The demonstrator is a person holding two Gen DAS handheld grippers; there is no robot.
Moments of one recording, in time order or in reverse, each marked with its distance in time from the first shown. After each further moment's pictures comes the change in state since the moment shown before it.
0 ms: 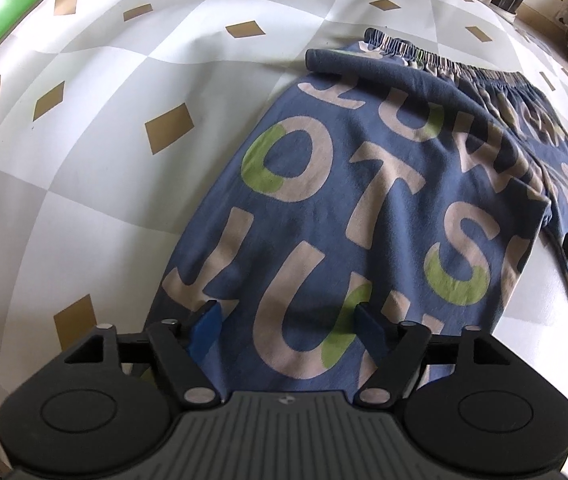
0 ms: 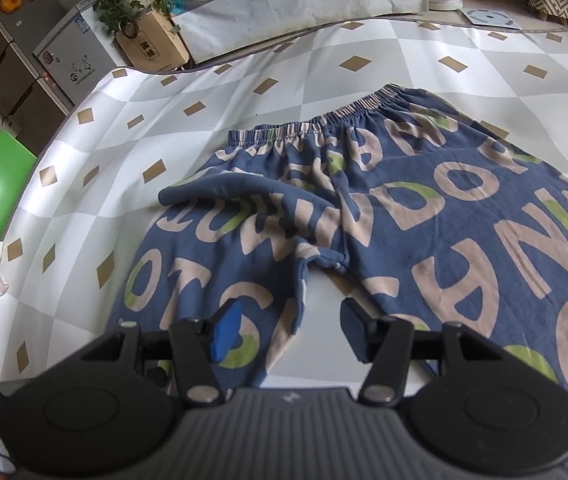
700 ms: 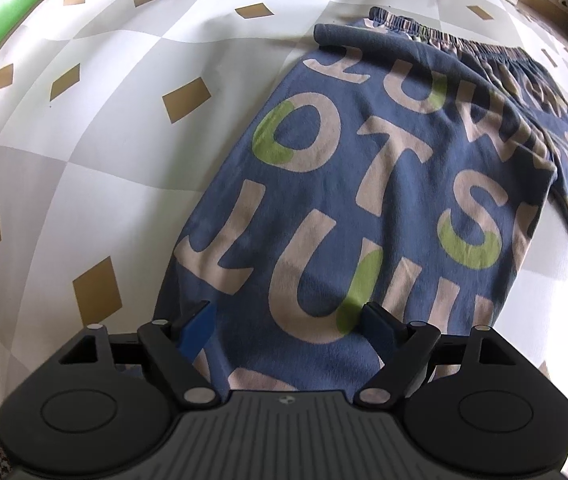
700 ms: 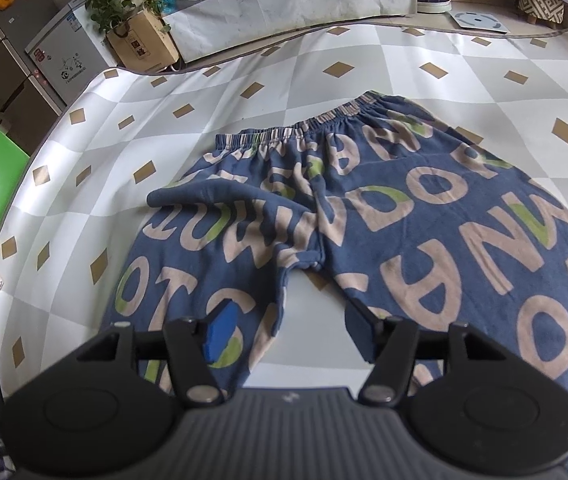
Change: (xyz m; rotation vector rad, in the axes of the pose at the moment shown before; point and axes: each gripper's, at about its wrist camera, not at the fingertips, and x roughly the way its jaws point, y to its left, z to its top) left arm -0.010 0.001 -0.023 0.038 0.036 0.046; right arm -0.025 -0.009 0.004 0.000 0.006 -0.046
